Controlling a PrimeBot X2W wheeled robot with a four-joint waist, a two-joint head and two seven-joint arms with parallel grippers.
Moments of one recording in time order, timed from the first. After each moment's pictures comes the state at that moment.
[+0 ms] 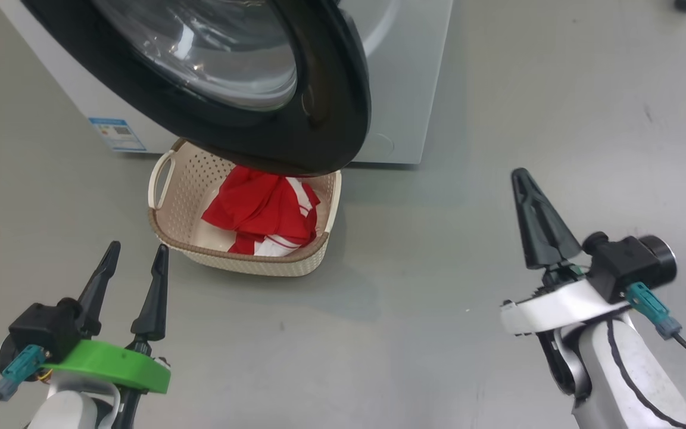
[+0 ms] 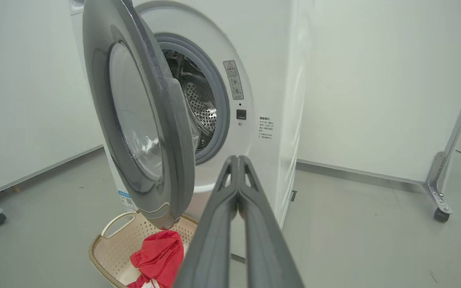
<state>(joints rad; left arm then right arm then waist) -0.13 0.23 -0.23 0.18 -0.55 -0.13 -0.25 -0.18 -0.11 0.27 0.05 0.24 0.12 -0.25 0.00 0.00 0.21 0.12</state>
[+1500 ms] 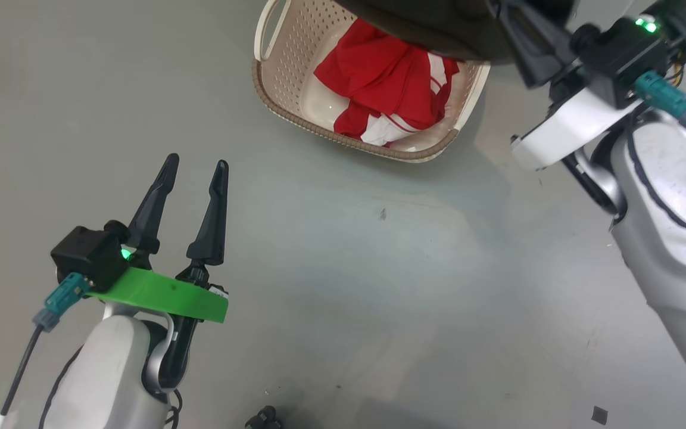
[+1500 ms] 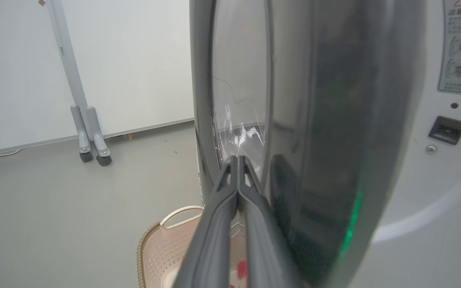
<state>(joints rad) -0.34 0.11 -0.32 0.17 -0.57 -0.13 -0.25 -0.78 -0.29 0.50 0.21 0.26 0.13 -0.13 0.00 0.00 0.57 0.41</state>
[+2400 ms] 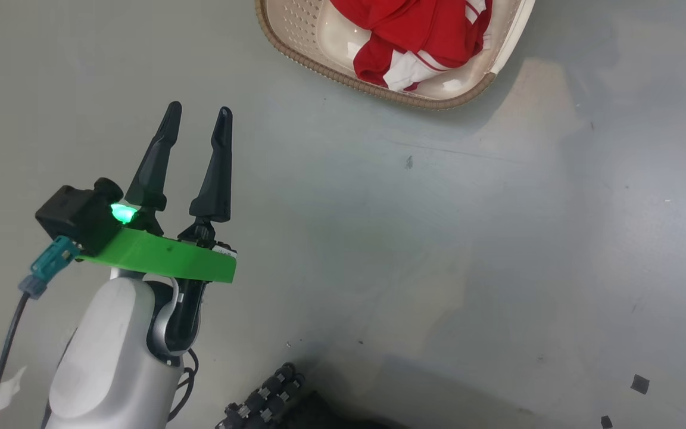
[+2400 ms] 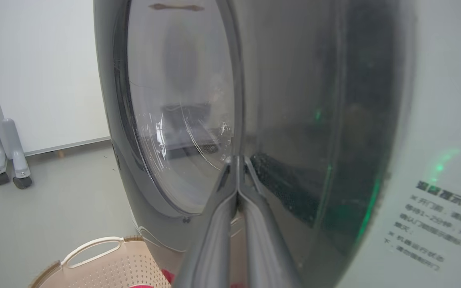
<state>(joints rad) -0.44 0.07 -0.31 0.15 -0.62 -0.13 -0.25 -1.13 -0.40 0.42 0.28 0.25 0.13 -0.09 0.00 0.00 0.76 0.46</state>
